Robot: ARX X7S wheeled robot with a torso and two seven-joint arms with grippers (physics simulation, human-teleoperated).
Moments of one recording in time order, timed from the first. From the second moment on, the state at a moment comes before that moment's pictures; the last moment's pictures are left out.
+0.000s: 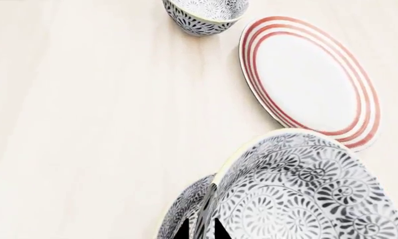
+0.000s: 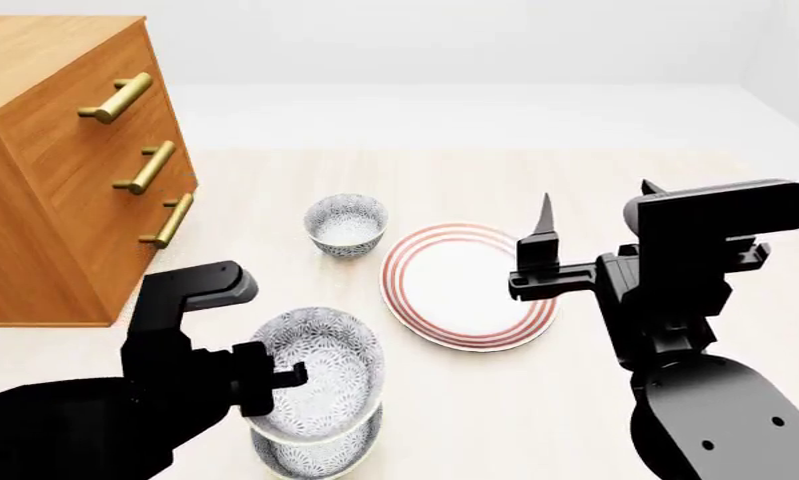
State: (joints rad) left arm -0.56 -0.44 -0.06 0.24 -1.92 -1.36 -1.24; right arm 0.54 0.30 -0.09 -0.78 0.30 1.16 0.25
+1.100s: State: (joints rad) left arm -0.53 -0.45 0.01 0.22 -1.72 -1.33 -1.08; right arm 0.52 0.32 -0.08 -0.79 0.32 1.15 0.27
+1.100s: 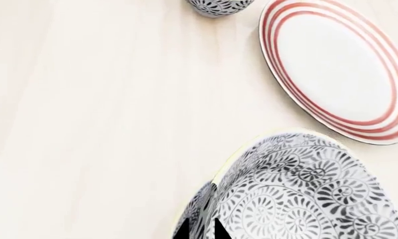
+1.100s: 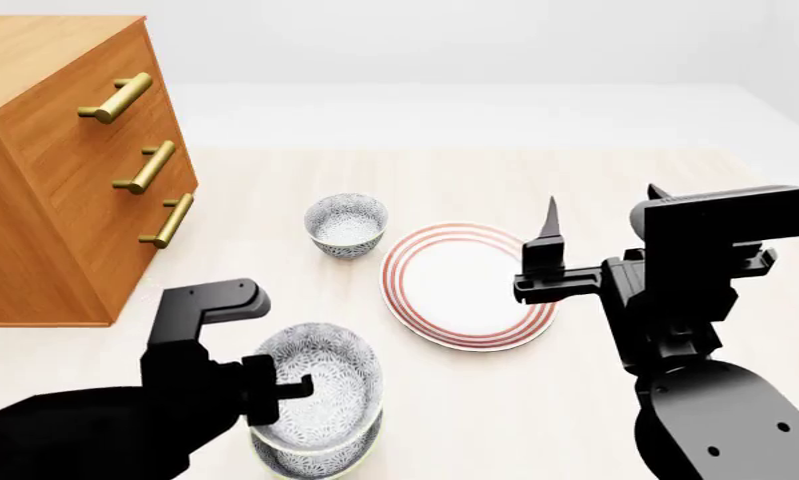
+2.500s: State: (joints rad) left arm -0.53 -0.52 0.04 0.29 -1.79 -1.26 -1.12; right arm 0.54 0.33 -0.07 -0.82 0.36 1.18 0.29
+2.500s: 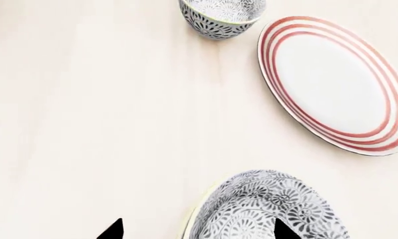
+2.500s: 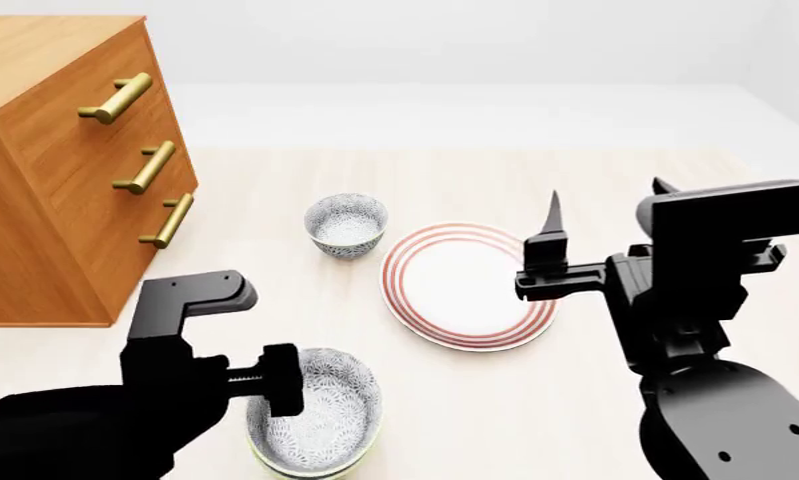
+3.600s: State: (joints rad) left arm -0.69 -0.52 -0.79 1.03 -2.26 -1.55 -1.43; right arm 1.22 1.15 -1.57 -1.05 0.94 0.11 1.54
